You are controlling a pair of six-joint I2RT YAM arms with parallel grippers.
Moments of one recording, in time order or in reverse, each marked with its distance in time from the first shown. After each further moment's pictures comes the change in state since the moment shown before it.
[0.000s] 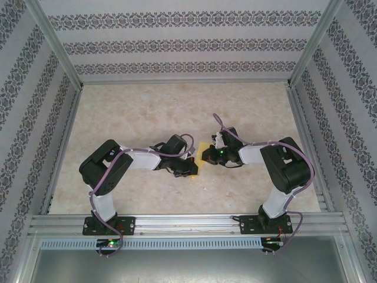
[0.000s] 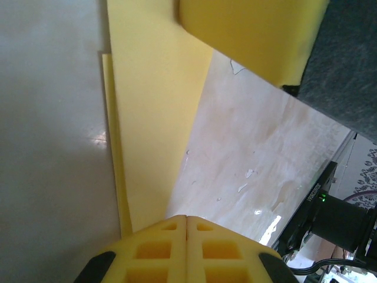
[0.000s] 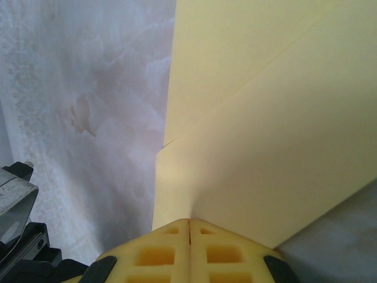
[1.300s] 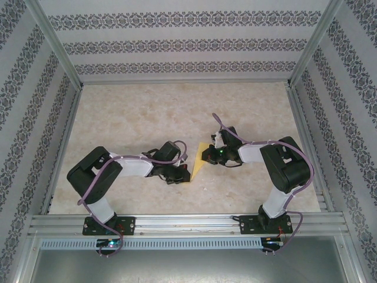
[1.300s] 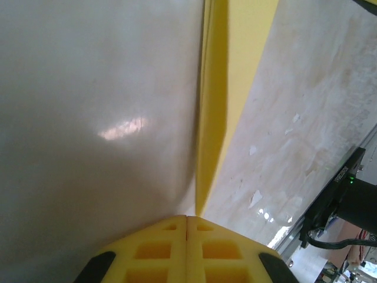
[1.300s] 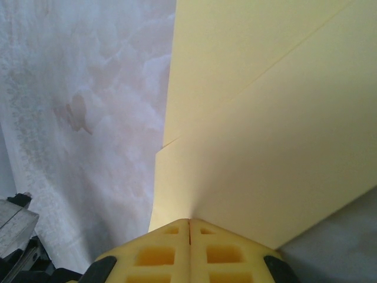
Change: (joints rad) left arm -0.014 -0.147 -0.141 -0.066 -0.051 -0.003; right arm 0.000 0.006 0.026 -0.050 -0.001 -0.019
